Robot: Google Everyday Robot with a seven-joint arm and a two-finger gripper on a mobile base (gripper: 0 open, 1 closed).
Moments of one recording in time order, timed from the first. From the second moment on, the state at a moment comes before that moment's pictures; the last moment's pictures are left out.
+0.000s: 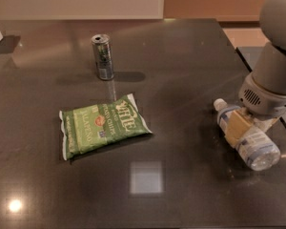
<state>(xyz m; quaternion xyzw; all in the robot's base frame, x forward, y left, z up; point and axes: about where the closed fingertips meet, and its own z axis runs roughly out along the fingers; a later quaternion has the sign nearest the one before) 0.415 -0.235 0.853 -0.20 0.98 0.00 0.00</state>
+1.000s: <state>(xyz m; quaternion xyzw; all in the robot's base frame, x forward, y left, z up) 0.502 -0.230 0.892 -0.30 0.95 0.01 0.06</state>
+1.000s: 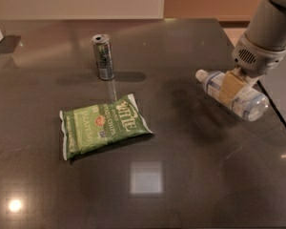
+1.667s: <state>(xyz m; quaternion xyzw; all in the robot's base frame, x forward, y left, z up) 0.595 -0.189 0.890 -0.38 0.91 0.07 0.12</state>
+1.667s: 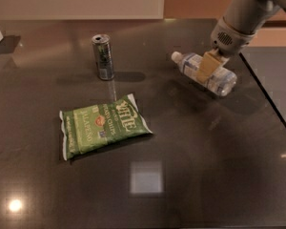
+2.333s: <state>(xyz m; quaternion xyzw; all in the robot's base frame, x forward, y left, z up) 0.640 -0.106 0.869 -0.43 0.88 0.12 0.13</state>
